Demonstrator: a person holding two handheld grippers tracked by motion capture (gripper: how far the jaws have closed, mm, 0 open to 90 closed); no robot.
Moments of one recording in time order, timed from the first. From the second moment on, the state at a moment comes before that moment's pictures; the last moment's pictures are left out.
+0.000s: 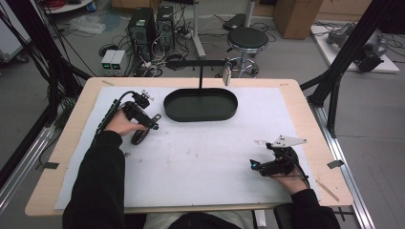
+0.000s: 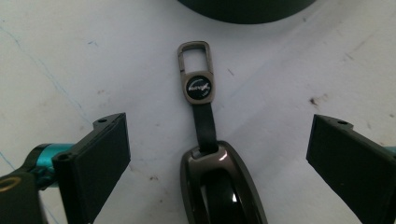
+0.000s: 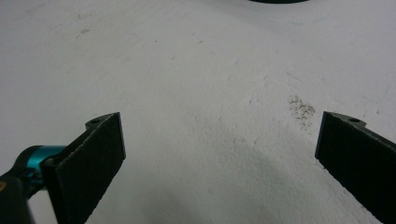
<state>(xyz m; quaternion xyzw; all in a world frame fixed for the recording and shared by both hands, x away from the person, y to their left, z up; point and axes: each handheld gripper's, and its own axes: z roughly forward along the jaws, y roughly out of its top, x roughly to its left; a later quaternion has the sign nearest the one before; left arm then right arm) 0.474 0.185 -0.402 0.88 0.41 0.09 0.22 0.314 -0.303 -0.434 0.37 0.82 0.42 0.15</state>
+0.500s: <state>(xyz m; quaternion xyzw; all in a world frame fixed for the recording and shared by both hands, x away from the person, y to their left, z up) 0.488 0.188 -0.411 0.87 0.43 0.09 0.20 0.312 -0.303 -0.435 0.36 0.82 0.42 0.15</state>
